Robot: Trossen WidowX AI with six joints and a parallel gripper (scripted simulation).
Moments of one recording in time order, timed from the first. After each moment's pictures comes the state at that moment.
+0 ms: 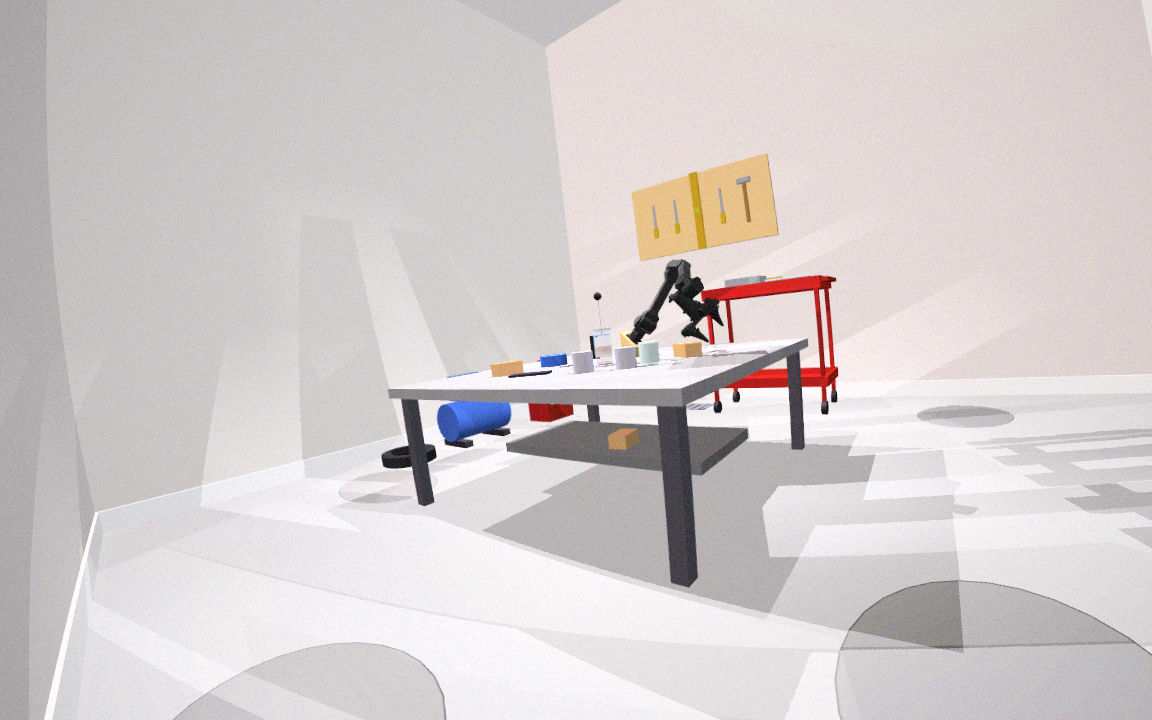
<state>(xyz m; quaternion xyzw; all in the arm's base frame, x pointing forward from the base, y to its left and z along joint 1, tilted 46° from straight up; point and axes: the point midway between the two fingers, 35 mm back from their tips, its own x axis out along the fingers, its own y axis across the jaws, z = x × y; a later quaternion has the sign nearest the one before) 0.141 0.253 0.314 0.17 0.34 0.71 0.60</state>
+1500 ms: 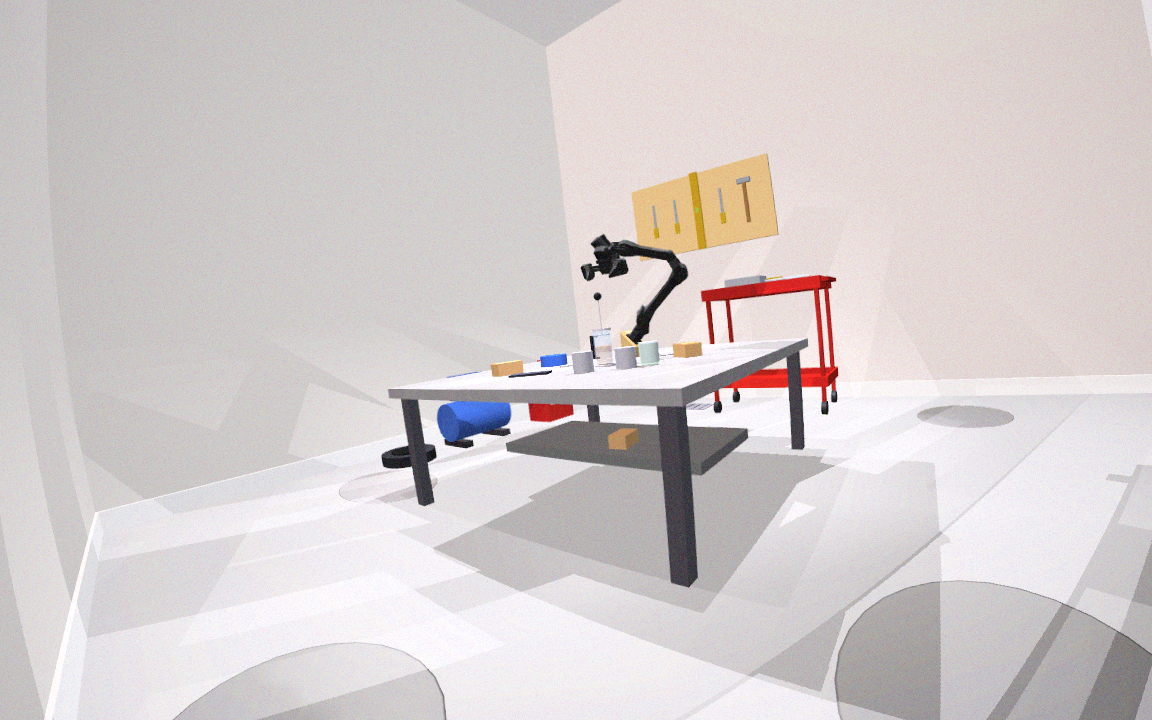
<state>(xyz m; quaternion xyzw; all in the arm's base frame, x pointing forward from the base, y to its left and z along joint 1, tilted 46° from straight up) 0.267 -0.183 0.229 0.35 0.19 0.14 0.91</state>
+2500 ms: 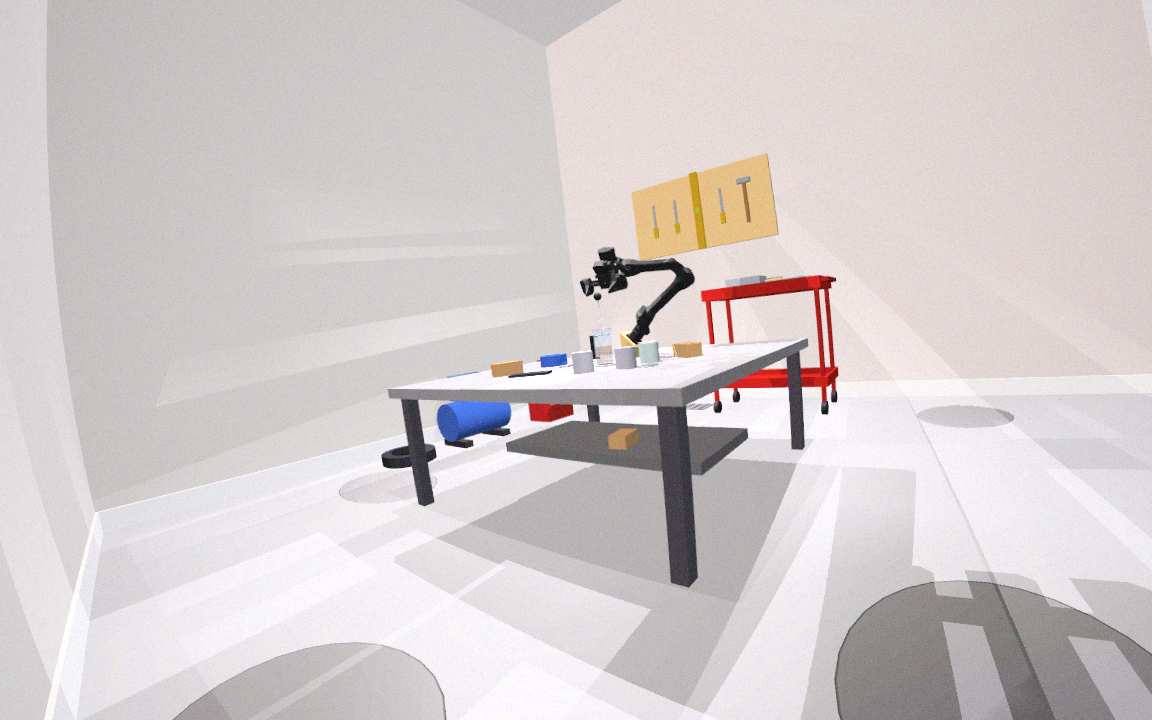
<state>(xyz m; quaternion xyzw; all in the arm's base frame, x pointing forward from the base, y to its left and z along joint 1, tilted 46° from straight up) 0.289 -0.142 0.189 0.35 0.19 0.14 0.91</state>
